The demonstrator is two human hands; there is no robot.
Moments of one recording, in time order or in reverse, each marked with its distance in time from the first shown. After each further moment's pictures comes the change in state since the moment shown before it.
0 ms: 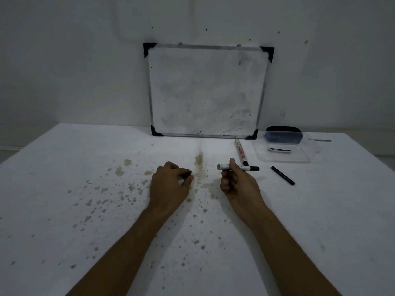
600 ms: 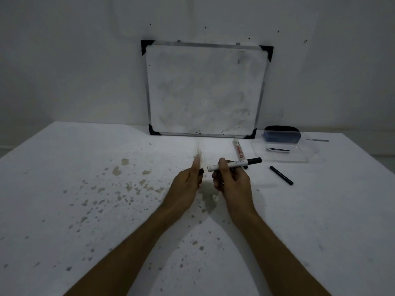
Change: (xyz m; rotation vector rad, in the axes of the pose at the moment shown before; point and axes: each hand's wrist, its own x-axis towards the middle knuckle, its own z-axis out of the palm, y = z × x) left_hand -0.010 0.054 -0.002 -0.674 -0.292 -0.194; right_hand -0.011 0.016 0.014 -0.457 0.051 -0.355
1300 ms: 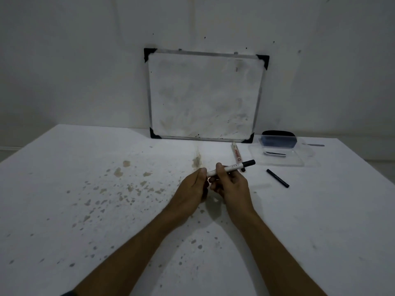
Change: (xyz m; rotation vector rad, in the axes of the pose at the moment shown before) left_hand -0.006 -0.002 0.008 0.017 -0.054 0.033; right_hand 0.001 0.000 -0.005 -0.032 -0.019 0.036
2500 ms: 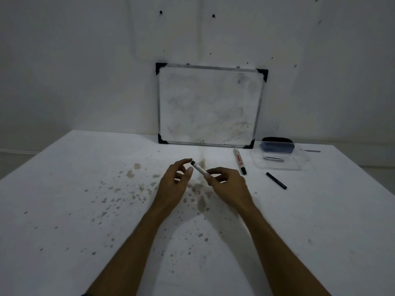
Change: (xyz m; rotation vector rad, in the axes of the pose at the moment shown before) left_hand -0.010 -0.012 -0.053 -0.003 0.246 0.144; right_hand 0.000 -0.018 0.005 -0.737 -0.103 -0.102
